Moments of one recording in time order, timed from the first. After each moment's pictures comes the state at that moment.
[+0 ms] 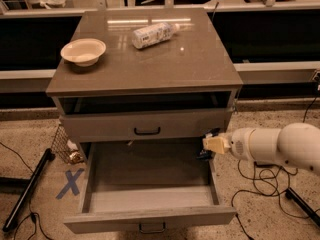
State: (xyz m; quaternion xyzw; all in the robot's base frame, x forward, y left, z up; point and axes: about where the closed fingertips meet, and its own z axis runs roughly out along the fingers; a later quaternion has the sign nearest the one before) arm 0.527 -0.170 0.691 -0.17 0.89 0.23 0.36
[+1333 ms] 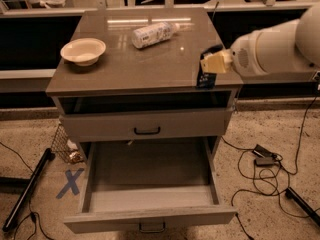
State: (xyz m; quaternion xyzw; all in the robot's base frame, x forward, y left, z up) arm 0.584 -0.144 0.930 -0.22 0.86 0.15 0.43
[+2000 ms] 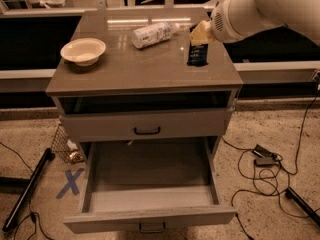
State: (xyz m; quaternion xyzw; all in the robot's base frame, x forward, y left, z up) arm 0.660 -0.122 0.956 -0.17 0.89 0.12 0.41
